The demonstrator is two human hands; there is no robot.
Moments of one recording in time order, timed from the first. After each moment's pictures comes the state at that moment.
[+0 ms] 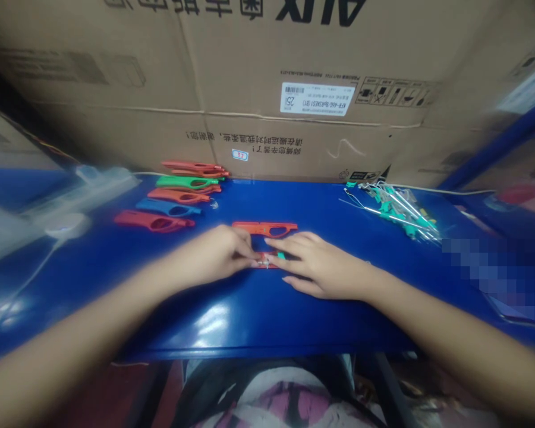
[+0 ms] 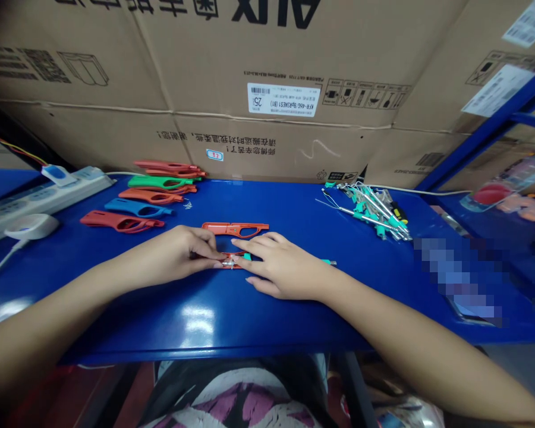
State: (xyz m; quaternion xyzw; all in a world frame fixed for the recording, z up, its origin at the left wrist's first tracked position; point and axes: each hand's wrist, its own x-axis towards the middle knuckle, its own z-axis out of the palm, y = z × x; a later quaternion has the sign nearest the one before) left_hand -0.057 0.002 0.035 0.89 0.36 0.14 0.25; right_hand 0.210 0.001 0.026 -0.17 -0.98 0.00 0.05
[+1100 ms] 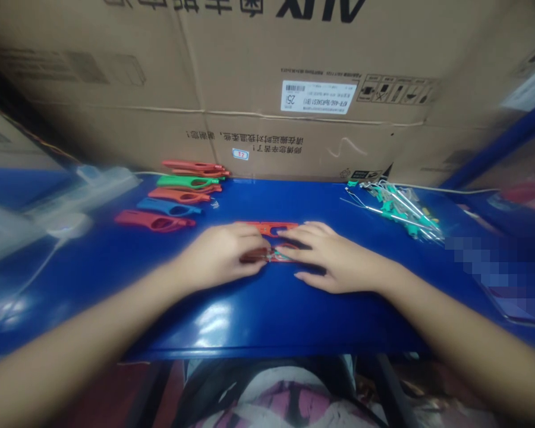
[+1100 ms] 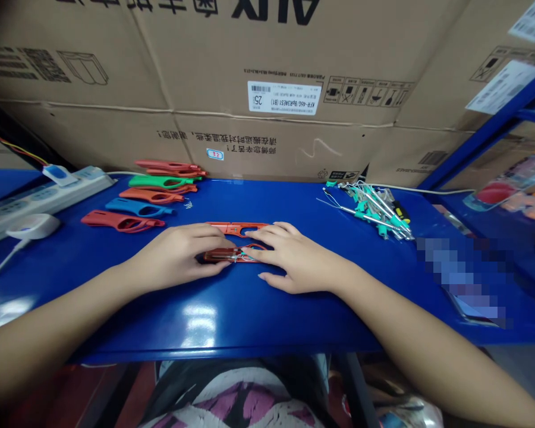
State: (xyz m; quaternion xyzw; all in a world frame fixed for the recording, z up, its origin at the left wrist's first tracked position) left_hand -0.049 -0.004 0.037 0.92 0.34 0.17 0.09; right_hand 0.228 0.011 0.032 -0.20 -0.97 0.05 0.10
